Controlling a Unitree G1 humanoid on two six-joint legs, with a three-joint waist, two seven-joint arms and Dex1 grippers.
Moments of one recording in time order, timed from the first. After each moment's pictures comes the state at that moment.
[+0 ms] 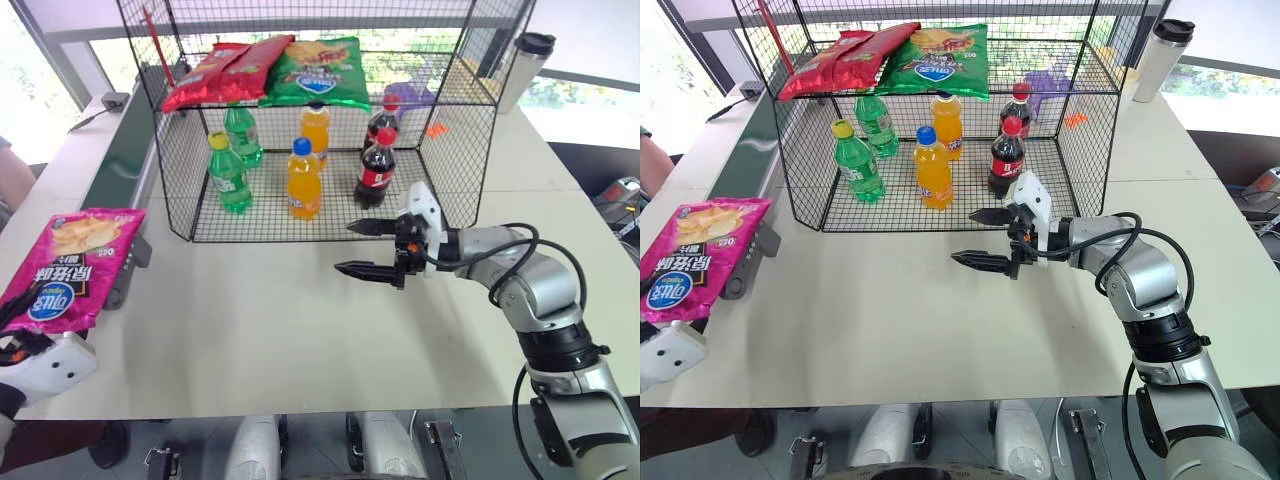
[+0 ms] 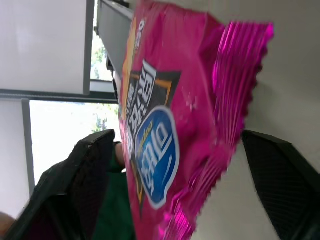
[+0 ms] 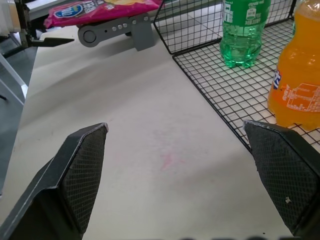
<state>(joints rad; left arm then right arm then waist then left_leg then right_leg) 0.60 0.63 0.68 -0.33 0.43 -0.29 -0.34 -0.56 -0.59 0.11 -0.15 0.52 0.65 1.01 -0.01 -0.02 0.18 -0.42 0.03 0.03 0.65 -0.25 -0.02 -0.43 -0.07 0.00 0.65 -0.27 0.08</state>
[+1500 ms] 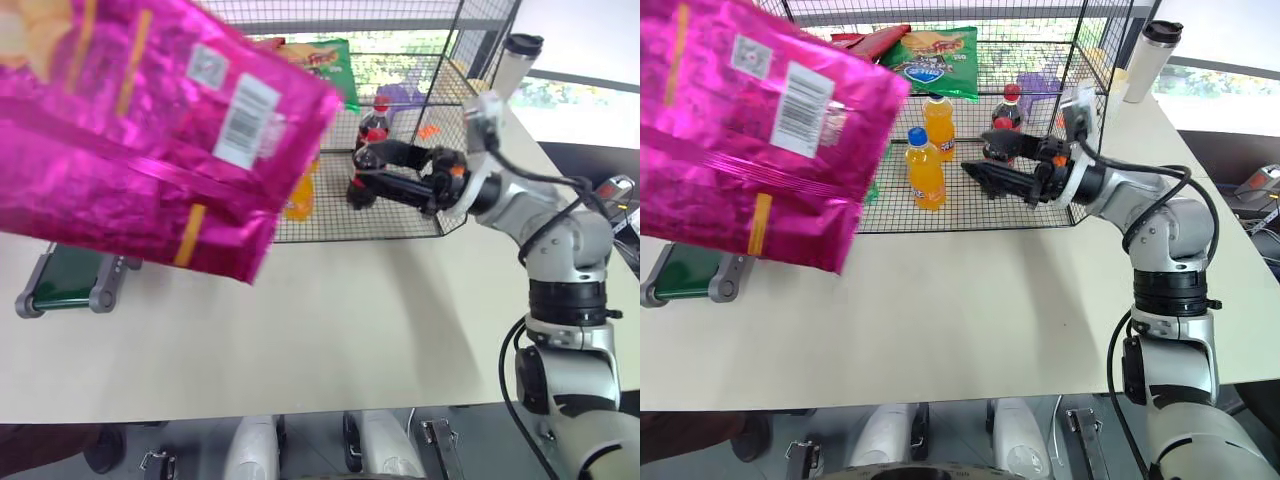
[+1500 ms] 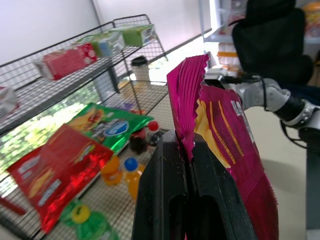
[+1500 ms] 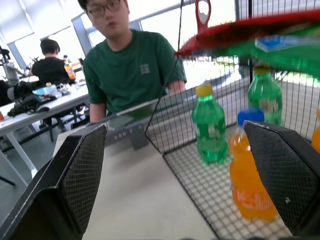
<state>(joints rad) -0.49 1.70 0.64 0.01 -1.52 0.82 -0.98 -0.79 -0.52 -0.14 0.00 0.77 0.77 0.99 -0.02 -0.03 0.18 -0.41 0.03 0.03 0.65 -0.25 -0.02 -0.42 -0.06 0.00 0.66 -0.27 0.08</state>
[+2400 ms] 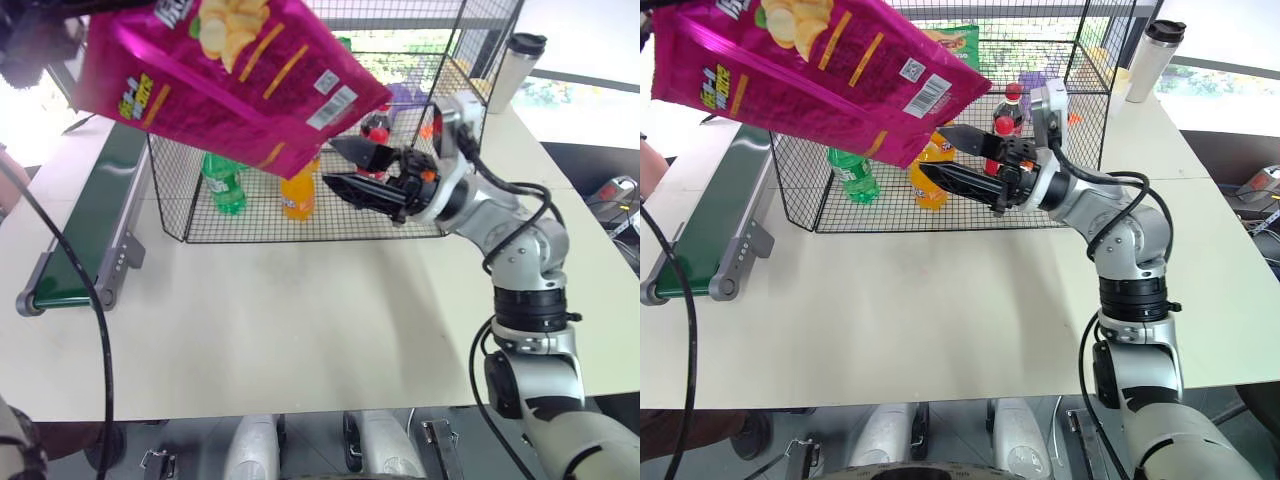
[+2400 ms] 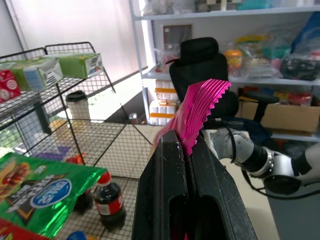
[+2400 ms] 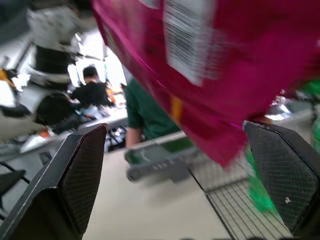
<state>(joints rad) -1.26 1.11 0.11 0.10 -1.13 0.99 -1.07 -0.79 -0.34 -0.08 -0.08 0.83 0.71 0.94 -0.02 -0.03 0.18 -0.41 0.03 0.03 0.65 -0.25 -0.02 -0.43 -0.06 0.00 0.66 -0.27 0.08</state>
